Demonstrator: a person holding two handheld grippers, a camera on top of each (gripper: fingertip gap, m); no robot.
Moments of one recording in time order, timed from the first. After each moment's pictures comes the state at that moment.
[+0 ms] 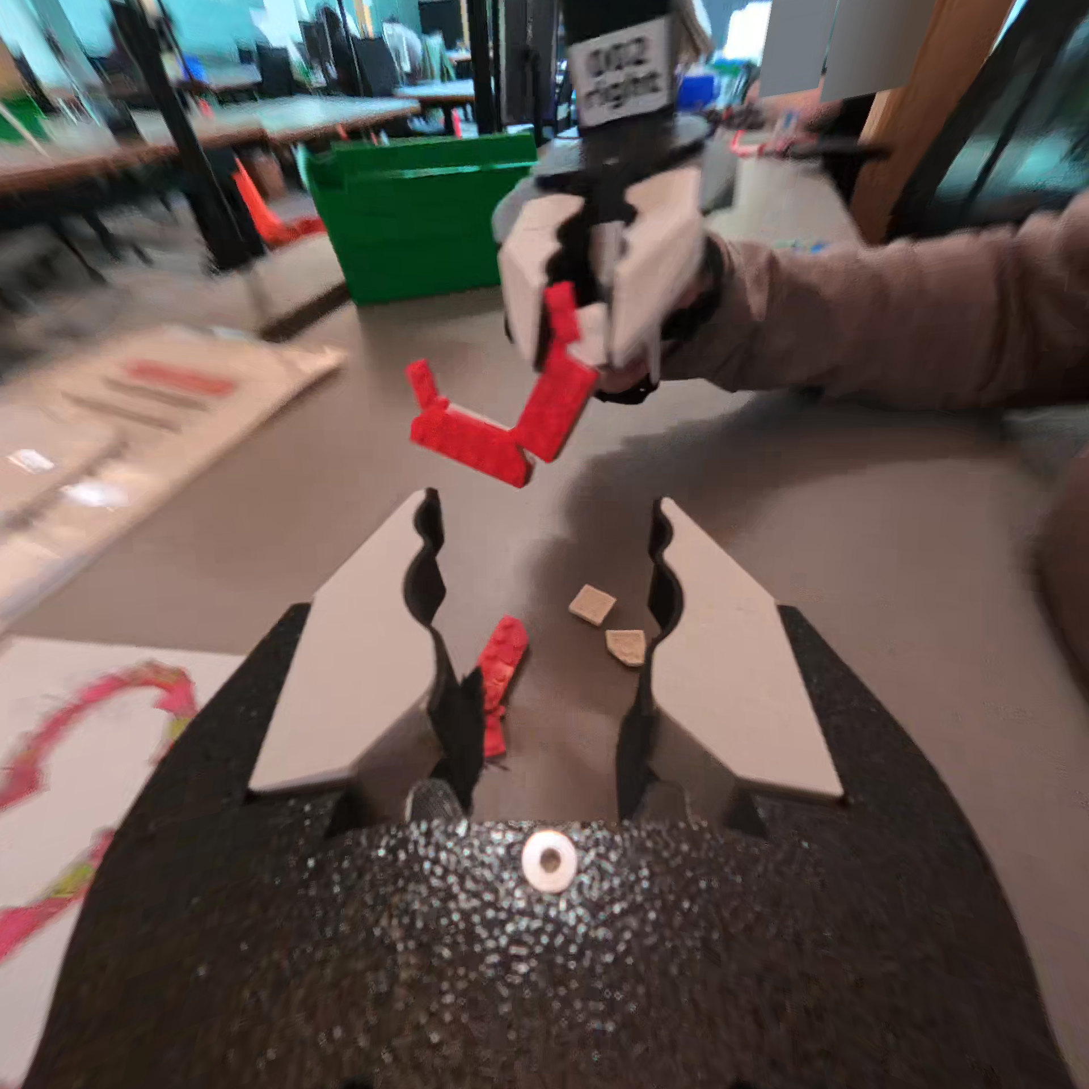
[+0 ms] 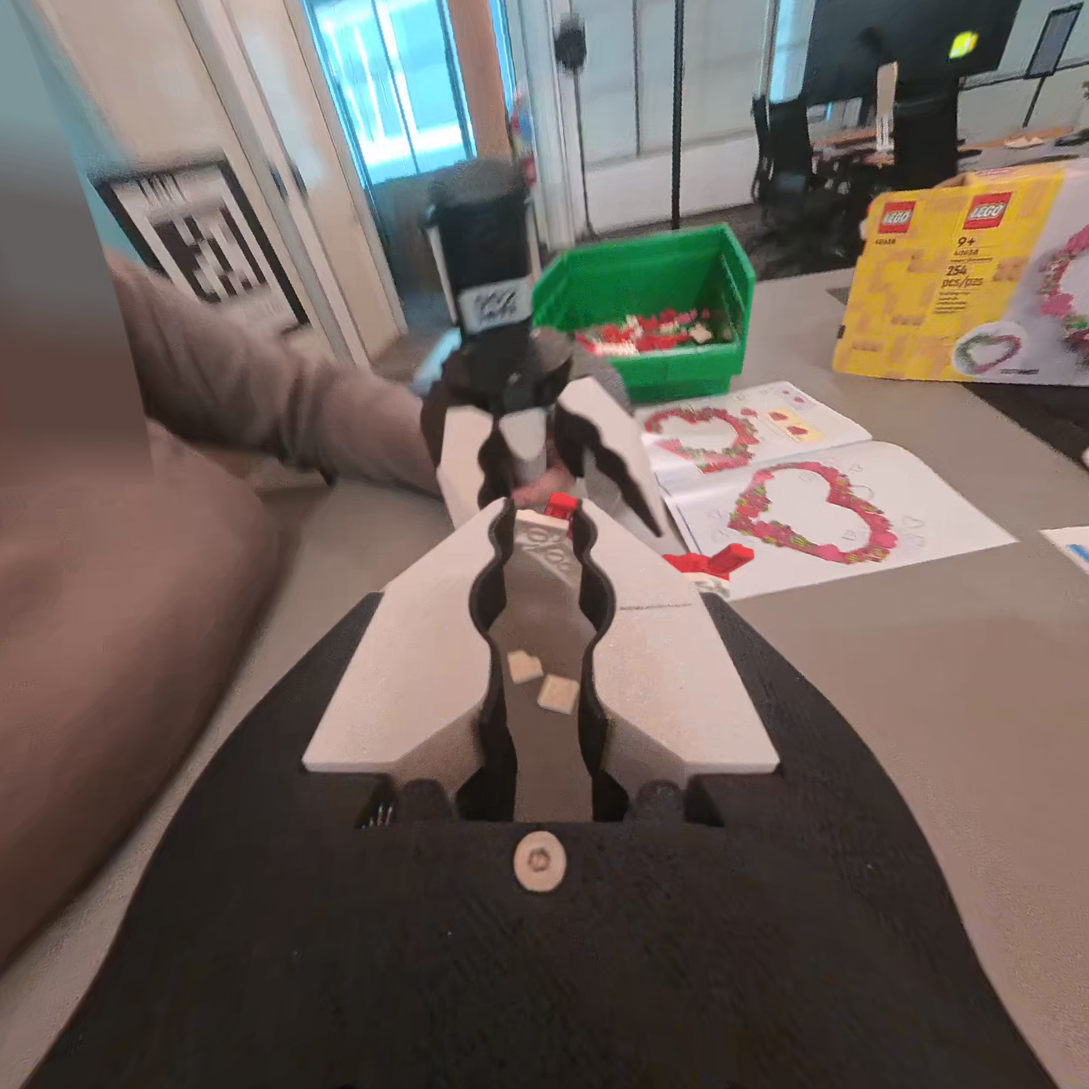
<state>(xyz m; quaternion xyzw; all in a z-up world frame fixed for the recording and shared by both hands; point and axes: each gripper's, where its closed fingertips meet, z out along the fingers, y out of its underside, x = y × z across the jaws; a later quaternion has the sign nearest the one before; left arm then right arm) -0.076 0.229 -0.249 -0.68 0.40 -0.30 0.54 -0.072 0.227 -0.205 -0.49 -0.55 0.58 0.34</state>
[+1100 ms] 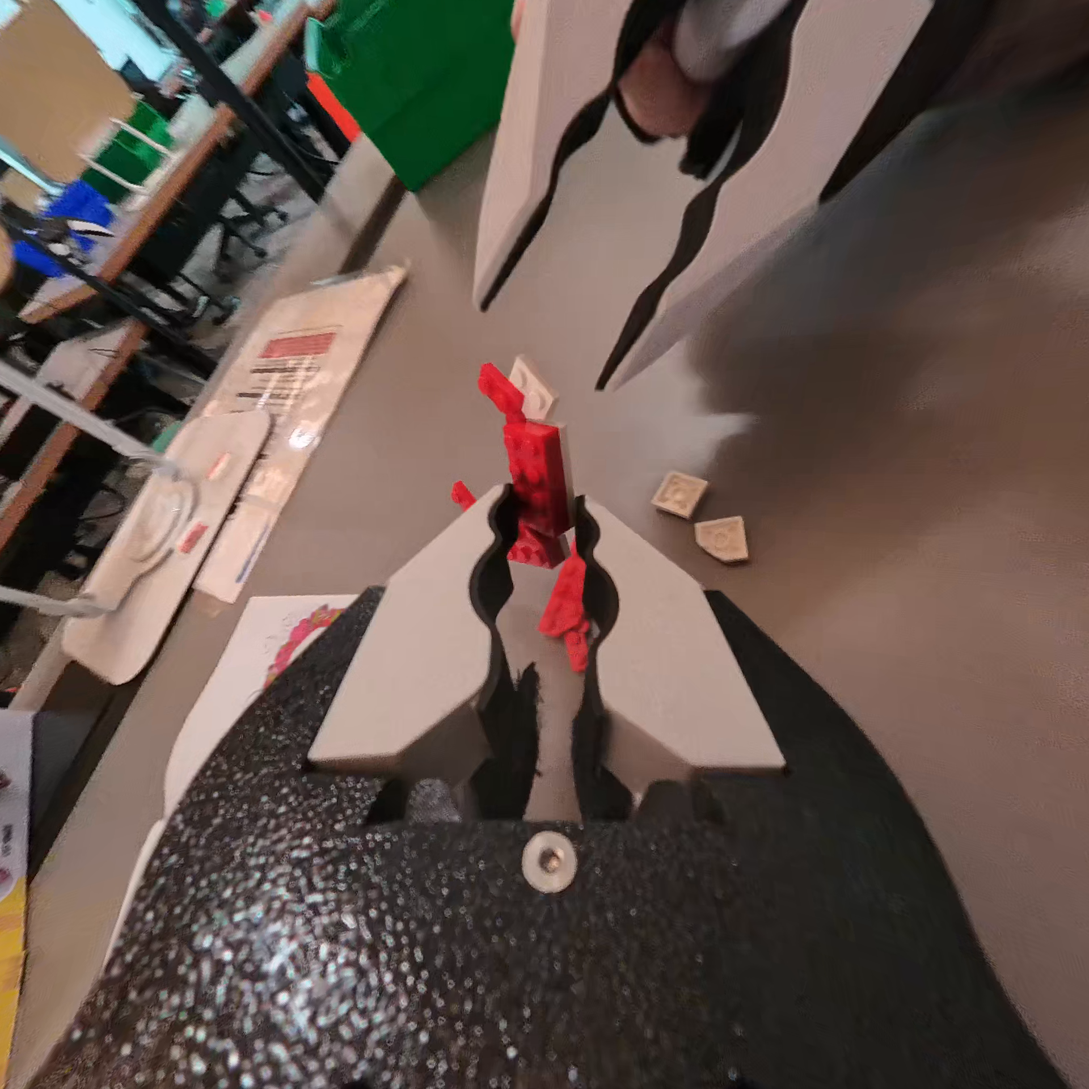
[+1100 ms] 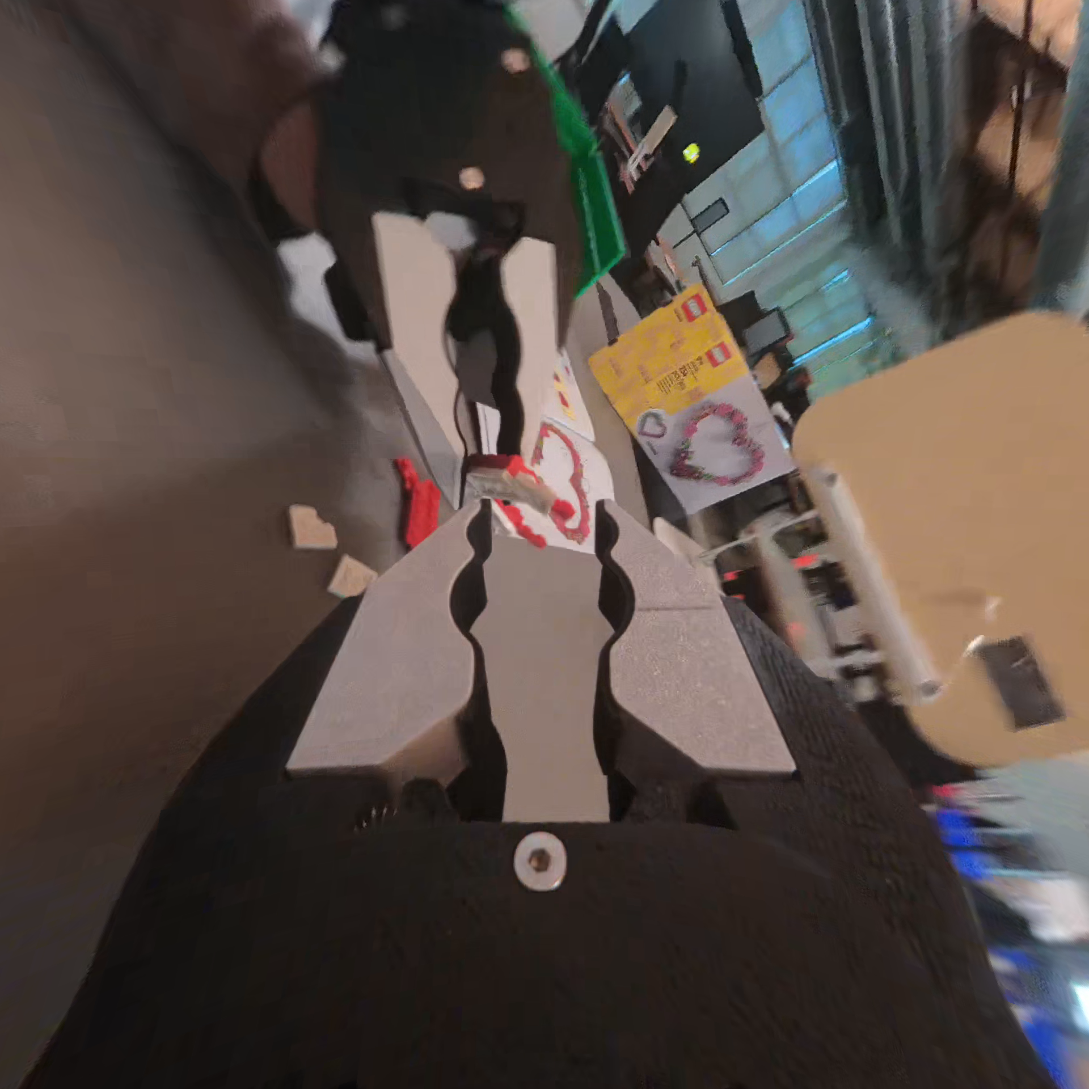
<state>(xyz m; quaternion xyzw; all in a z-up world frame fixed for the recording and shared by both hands) -0.092 0.240 -0.282 -0.69 0.51 -0.06 0.51 -0.078 0.229 -0.240 -0.33 -0.72 0.11 0.60</state>
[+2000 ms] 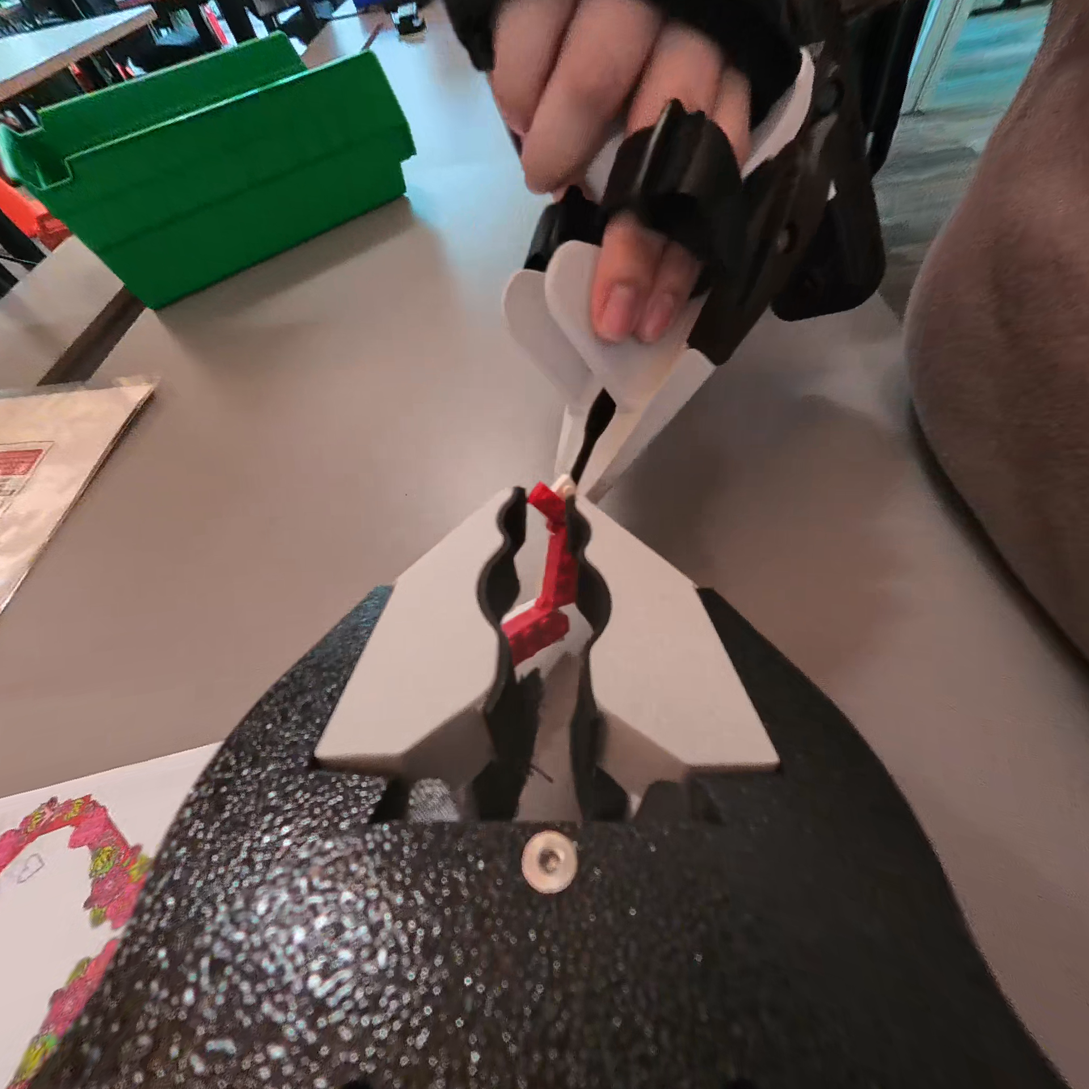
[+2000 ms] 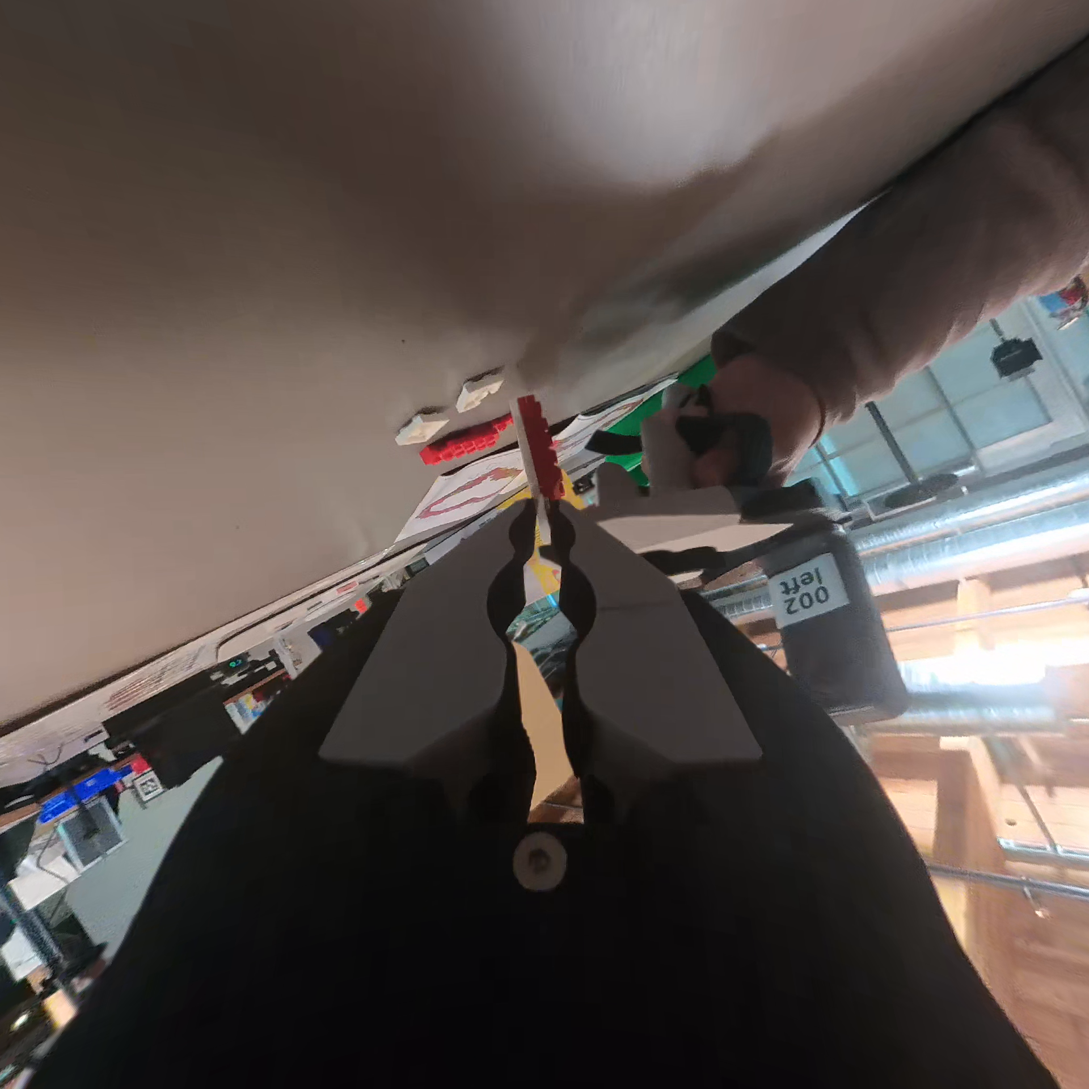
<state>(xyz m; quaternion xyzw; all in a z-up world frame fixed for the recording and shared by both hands) -0.054 0.184 -0.262 -0.63 0.56 -0.30 0.45 -0.061 0.176 -0.278 0.28 -0.80 -0.31 0.42</state>
